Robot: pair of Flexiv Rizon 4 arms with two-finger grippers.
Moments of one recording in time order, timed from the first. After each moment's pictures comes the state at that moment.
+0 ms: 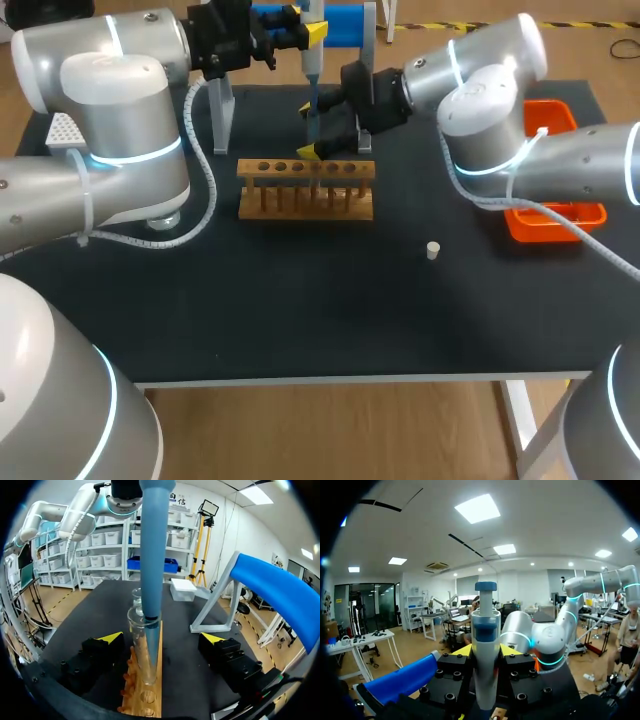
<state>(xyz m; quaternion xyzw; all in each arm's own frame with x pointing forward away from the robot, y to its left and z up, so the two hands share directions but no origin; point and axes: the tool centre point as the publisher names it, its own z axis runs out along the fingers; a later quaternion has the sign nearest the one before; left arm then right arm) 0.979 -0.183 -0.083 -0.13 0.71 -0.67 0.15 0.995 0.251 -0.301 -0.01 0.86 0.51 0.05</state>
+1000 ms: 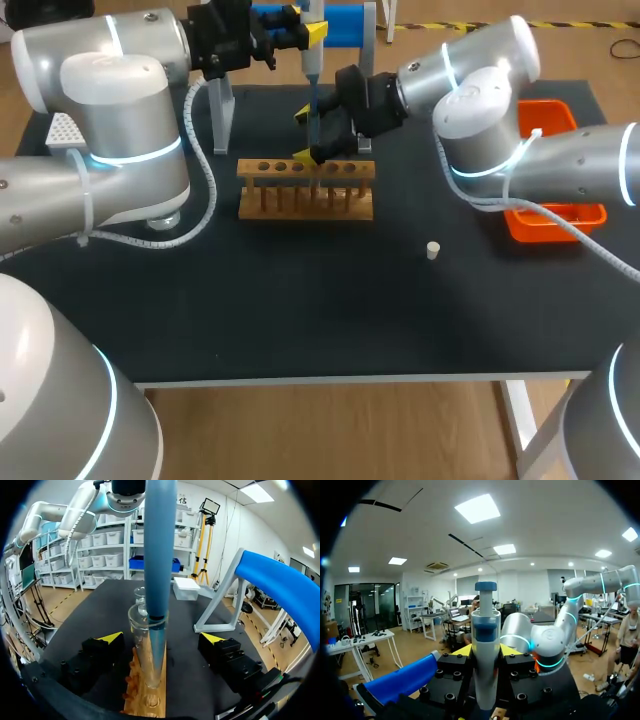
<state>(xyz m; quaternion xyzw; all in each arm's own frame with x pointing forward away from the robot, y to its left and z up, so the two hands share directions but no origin) 0.979 -0.183 -0.083 -0.13 0.71 -0.67 0.15 0.990 0.259 -0.307 -0.02 0.86 0.51 0.03</state>
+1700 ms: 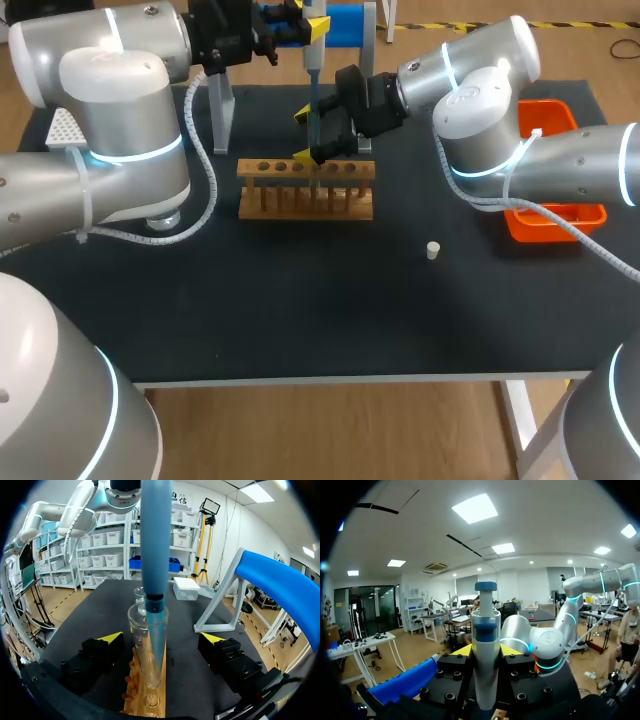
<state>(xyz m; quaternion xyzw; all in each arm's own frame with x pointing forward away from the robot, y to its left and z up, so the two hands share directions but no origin) 0.974 -0.186 -0.071 -0.12 0.72 -0.67 0.16 0.990 0.259 -0.307 -0.02 0.86 0.51 0.03</state>
